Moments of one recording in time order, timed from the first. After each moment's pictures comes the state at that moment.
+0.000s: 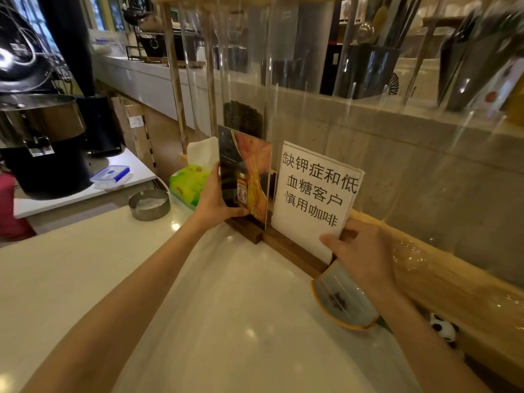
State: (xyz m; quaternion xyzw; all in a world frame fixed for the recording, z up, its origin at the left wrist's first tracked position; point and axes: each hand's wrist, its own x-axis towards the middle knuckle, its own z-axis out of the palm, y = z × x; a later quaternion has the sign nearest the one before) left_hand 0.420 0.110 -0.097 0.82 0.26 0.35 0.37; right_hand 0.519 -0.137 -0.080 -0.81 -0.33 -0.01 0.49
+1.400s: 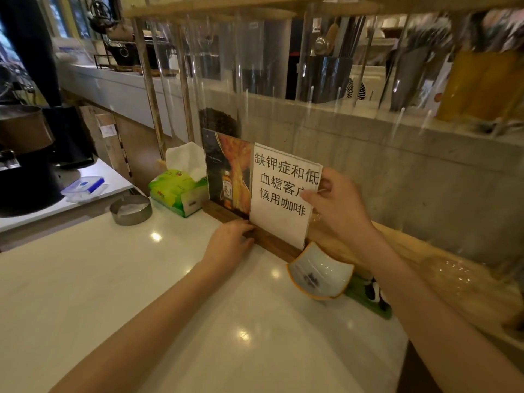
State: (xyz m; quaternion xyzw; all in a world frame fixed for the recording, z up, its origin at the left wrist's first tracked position) left_hand 0.412 0.013 -0.121 0.93 0.22 0.22 0.20; right_hand 0.518 -0.142 -0.022 -0.75 -0.37 0.04 0.54
